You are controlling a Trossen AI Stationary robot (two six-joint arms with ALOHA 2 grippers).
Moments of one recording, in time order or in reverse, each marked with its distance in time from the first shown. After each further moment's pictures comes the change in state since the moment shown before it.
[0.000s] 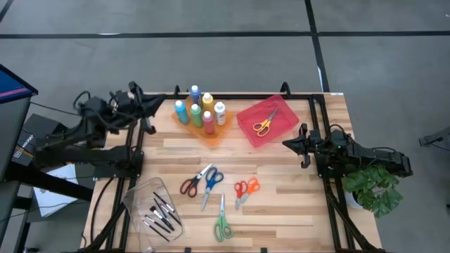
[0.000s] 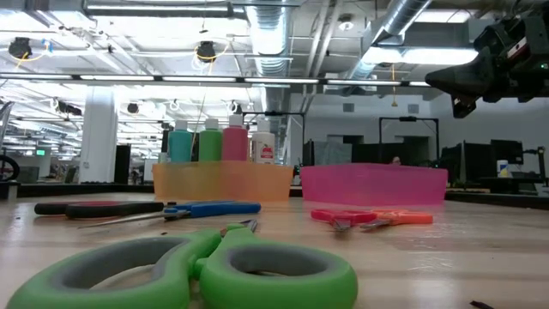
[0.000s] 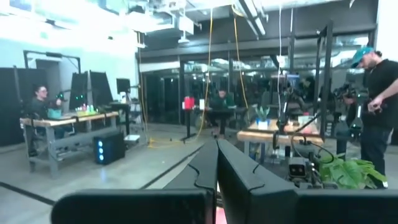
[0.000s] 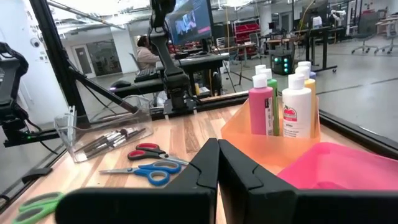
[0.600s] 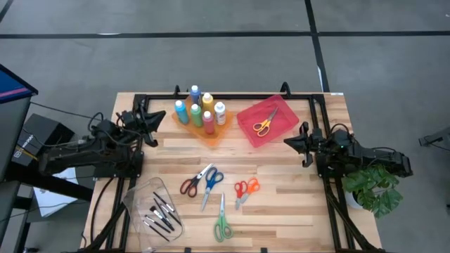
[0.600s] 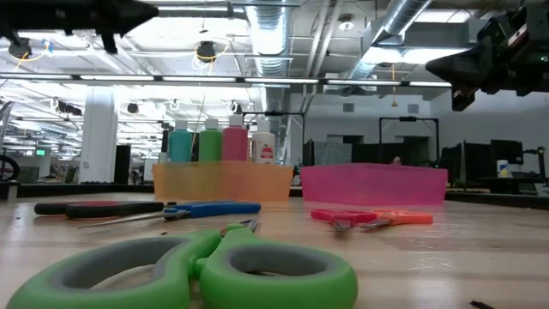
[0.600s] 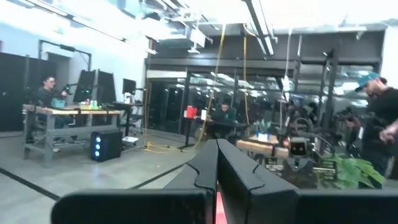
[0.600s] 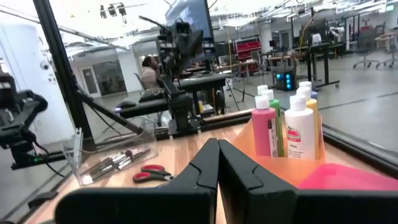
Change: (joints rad) left arm 0.000 -0.333 -0.541 0.277 -0.050 -0.100; right arm -0.002 0.000 0.000 0.085 0.000 0.025
